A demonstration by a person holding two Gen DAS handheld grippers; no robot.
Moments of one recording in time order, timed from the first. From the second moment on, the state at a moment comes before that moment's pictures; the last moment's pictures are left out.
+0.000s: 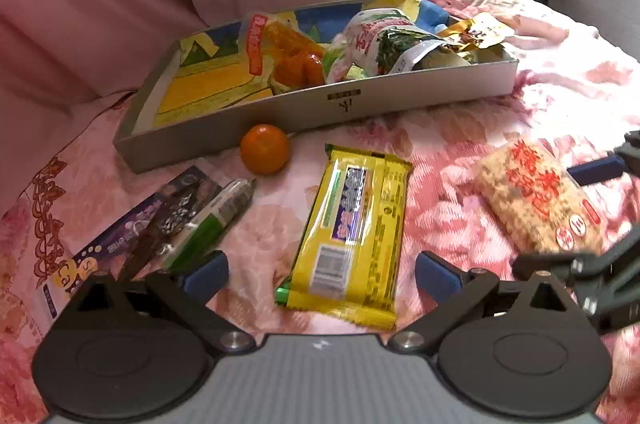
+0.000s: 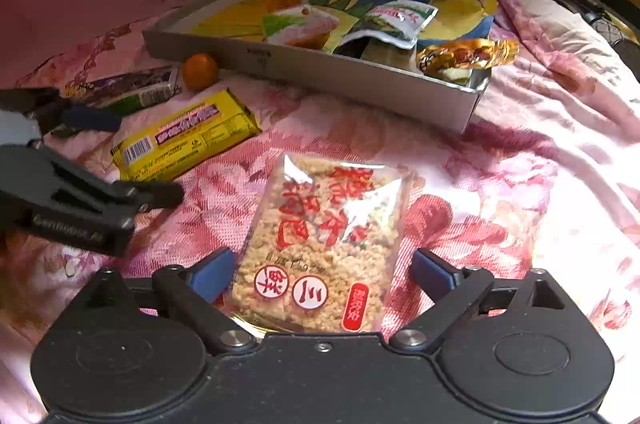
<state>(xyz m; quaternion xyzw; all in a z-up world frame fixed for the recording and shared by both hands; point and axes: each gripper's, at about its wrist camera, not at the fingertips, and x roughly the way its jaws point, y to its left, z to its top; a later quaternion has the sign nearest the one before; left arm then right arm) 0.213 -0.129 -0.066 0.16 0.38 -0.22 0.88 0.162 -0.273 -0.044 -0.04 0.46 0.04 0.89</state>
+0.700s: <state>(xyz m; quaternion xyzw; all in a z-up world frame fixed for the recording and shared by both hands) 0.213 -0.155 -0.058 0.17 0.40 -0.22 0.87 0.159 -0.265 -0.041 -0.05 0.44 0.06 0.89</state>
